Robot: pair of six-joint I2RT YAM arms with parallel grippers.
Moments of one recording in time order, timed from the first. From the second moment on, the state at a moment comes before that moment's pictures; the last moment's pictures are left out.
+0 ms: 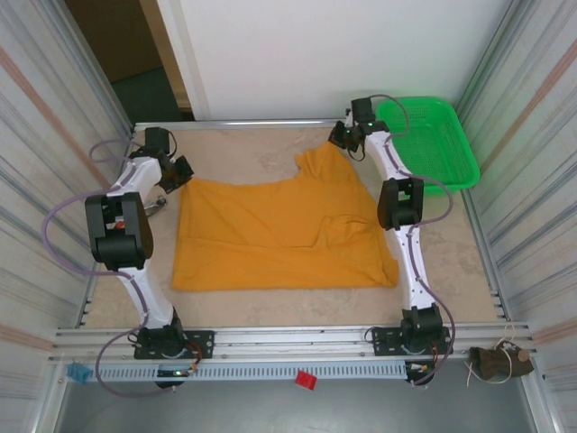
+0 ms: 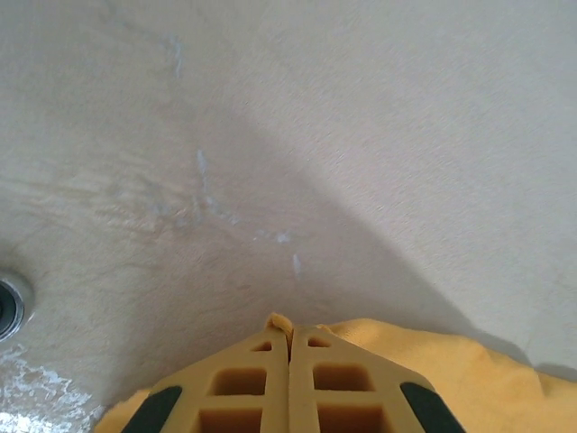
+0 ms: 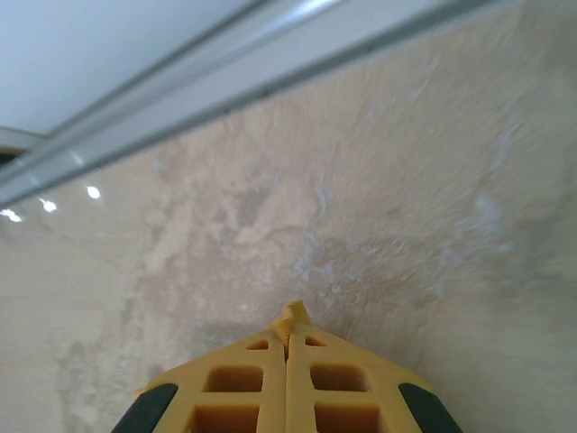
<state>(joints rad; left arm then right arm) 0.08 1.92 1.47 -0.60 0.12 -0.47 0.15 2.75 2.65 -0.70 -0.36 0.57</state>
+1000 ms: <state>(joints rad) 0.09 1.47 0.99 -0.58 0.12 -0.55 0.18 1.56 1.21 -0.40 -0.33 0.59</state>
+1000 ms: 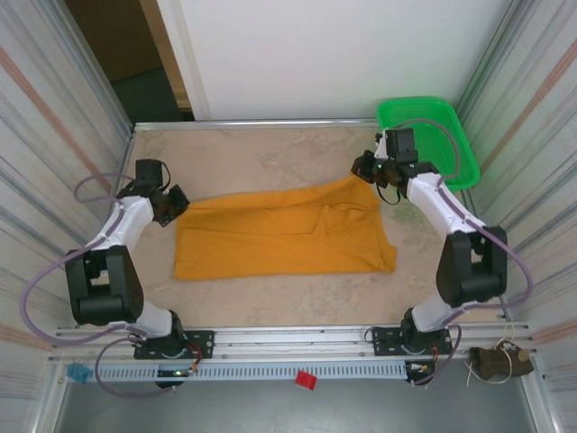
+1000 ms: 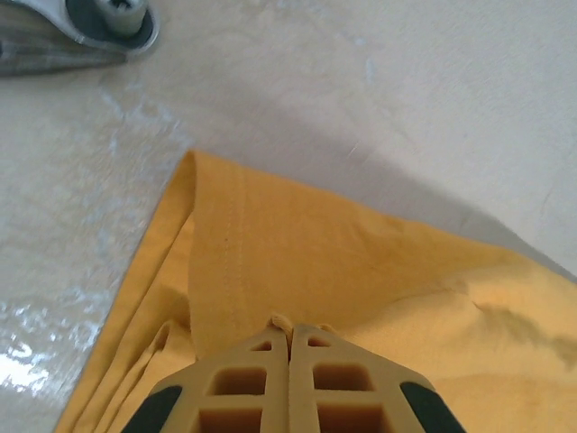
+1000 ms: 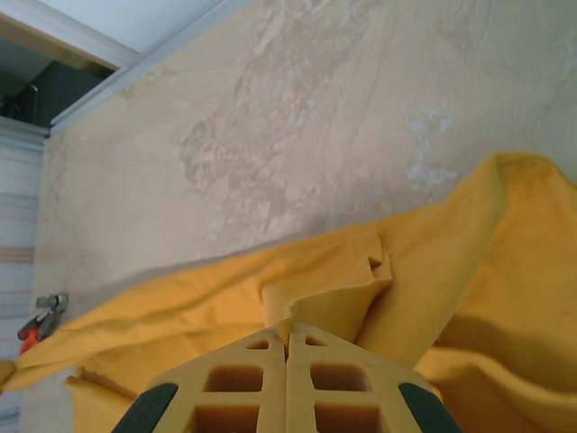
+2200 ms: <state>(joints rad) 0.16 1.52 0.88 -0.52 0.09 -0.61 0.24 1.14 0.73 -0.52 -0.14 0.61</state>
